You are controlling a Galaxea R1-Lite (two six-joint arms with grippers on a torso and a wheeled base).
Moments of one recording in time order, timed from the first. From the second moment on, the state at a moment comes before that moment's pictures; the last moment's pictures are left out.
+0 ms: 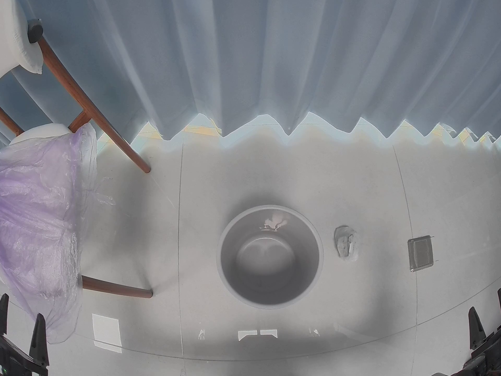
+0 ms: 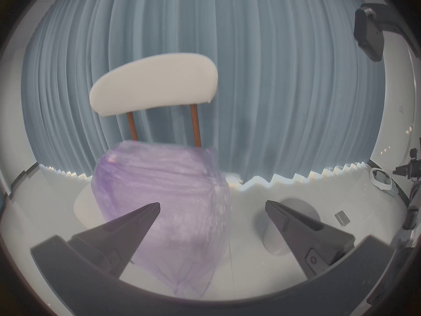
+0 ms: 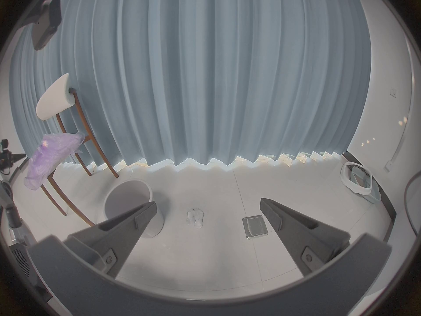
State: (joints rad) left arm 0.00 0.02 -0.02 -0.17 0.01 0.01; right arm 0.00 0.02 -0.02 0.00 0.00 0.00
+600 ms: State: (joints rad) left arm 0.00 0.02 -0.02 -0.35 0.02 0.04; right arm 0.00 0.02 -0.02 0.00 0.00 0.00
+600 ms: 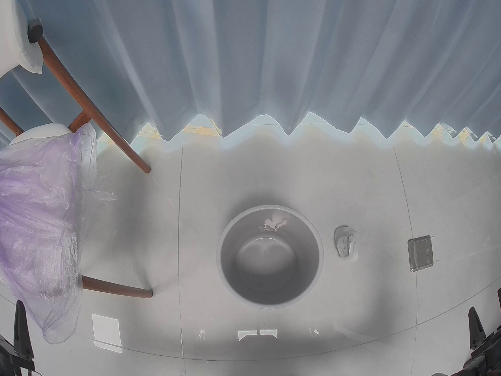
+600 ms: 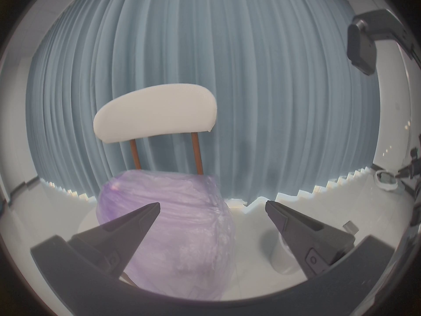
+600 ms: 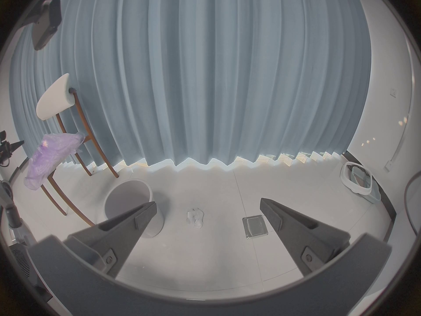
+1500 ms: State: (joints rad) left arm 0.01 0.10 -0.28 0.00 -0.18 0.31; right arm 0.00 0.02 -0.02 0.00 0.00 0.00
